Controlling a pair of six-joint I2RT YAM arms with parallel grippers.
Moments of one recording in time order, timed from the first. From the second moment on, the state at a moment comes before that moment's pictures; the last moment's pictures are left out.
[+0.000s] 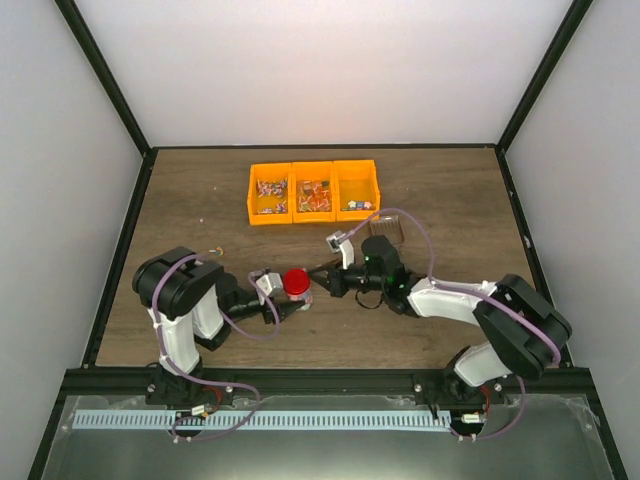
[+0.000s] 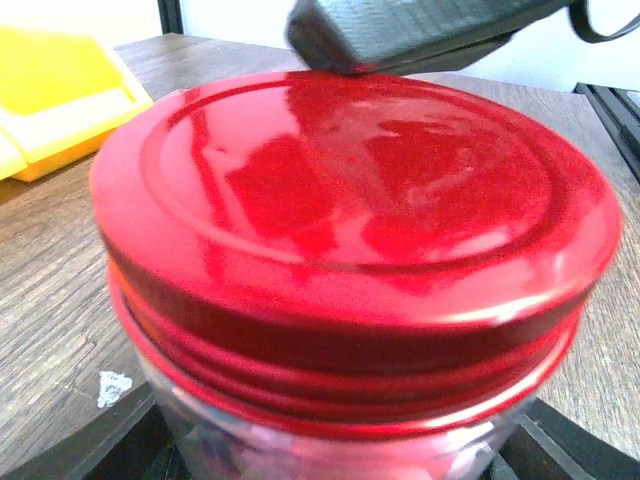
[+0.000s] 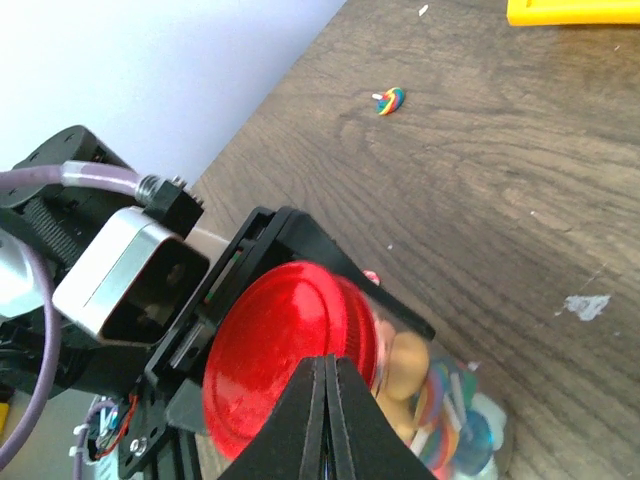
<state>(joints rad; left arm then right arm) -0.48 1.91 0.12 1.55 0.72 0.08 0.76 1.47 0.58 0.50 -0.55 0.50</state>
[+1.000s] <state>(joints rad) -0.47 1.92 0.14 1.55 0.66 0.05 0.72 1.47 0.75 0.20 -0.60 0.44</state>
